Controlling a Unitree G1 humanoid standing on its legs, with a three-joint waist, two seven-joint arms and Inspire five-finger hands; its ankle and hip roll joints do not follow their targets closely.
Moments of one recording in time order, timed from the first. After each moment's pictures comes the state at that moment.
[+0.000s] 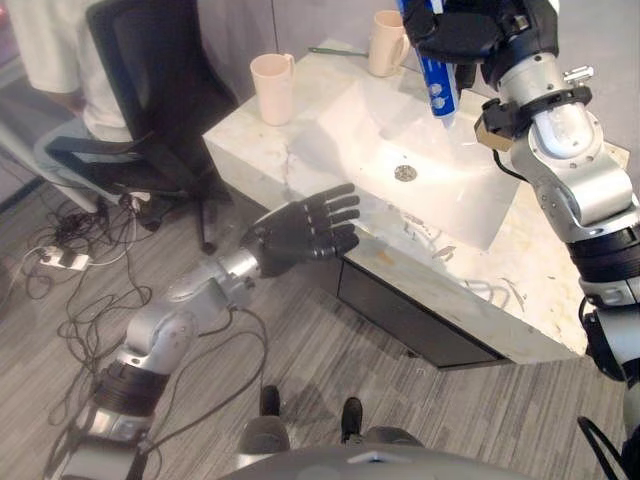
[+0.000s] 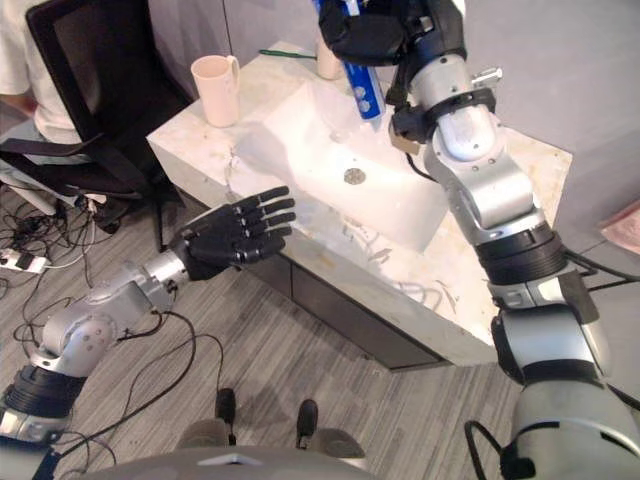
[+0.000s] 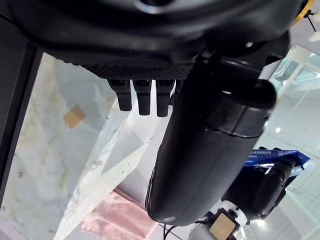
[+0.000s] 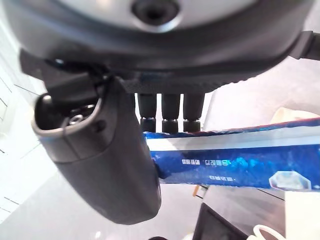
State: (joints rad) left arm -0.21 0.55 -0.17 -0.23 -0.98 0.40 -0.34; right arm -0.94 -0.82 0.32 0.07 0.51 0.00 -0.18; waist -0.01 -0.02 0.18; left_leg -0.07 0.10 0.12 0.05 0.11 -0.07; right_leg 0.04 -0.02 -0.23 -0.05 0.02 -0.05
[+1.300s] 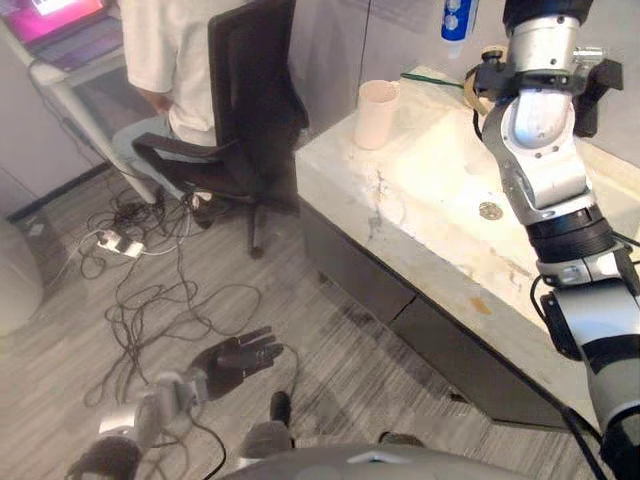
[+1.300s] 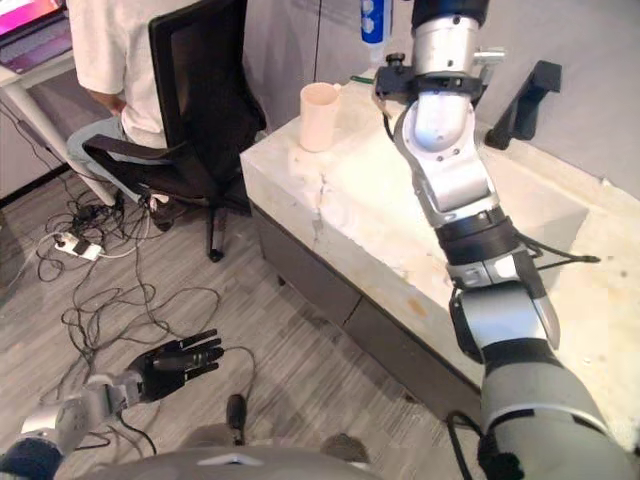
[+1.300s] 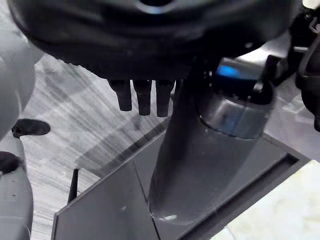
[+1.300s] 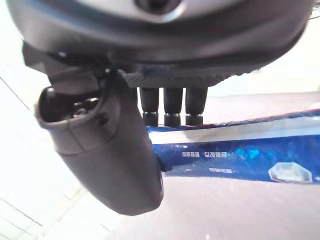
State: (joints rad) left arm 0.04 0.53 -0.18 0.42 -0.75 0.41 -0.38; right arm -1.01 -0.62 0.30 0.13 0.32 -0.28 -0.48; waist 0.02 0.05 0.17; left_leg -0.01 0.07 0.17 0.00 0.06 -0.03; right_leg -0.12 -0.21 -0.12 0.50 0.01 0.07
